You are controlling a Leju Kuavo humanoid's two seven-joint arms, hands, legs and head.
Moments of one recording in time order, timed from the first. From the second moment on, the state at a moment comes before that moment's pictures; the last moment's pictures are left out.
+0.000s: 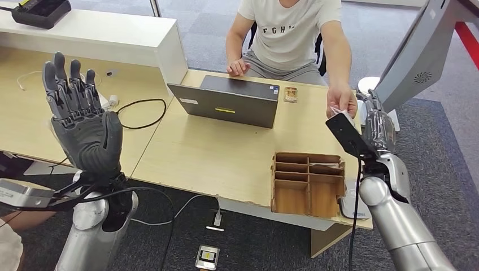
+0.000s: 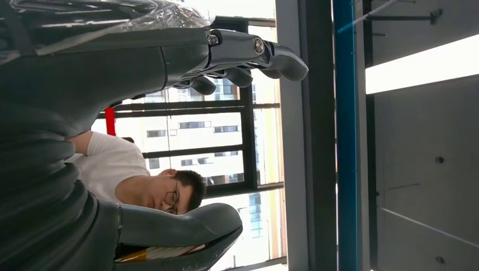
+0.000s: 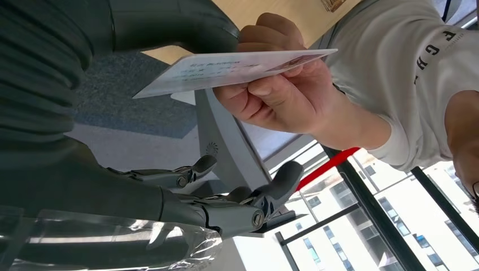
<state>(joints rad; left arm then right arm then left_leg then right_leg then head) -0.19 0.09 -0.38 -1.97 0.28 0.39 -0.67 -0.75 -0.14 0.51 -0.88 0.69 -0.37 0.00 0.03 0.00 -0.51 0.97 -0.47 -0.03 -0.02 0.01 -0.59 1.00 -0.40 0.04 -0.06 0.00</state>
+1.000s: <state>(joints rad) -0.19 0.08 -0.37 -1.95 0.27 0.38 -0.68 -0.74 -0.14 0.52 -0.84 0.69 -0.38 -0.01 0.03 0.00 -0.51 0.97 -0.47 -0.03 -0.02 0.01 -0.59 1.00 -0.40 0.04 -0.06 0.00</state>
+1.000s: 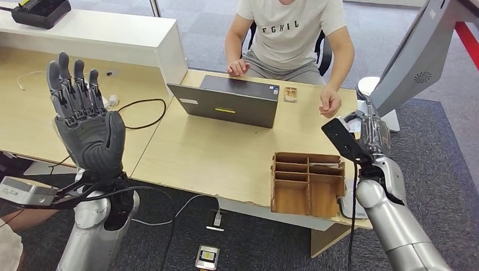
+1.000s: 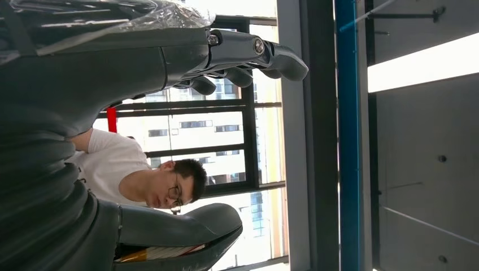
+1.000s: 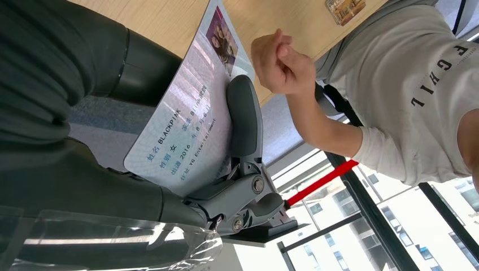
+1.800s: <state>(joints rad) -0.12 0.08 -0.33 -2.02 0.21 0.46 -0.64 -0.31 -0.33 0.31 -1.38 0.74 -0.41 0.08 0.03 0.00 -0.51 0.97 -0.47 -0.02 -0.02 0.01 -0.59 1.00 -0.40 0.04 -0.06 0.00</state>
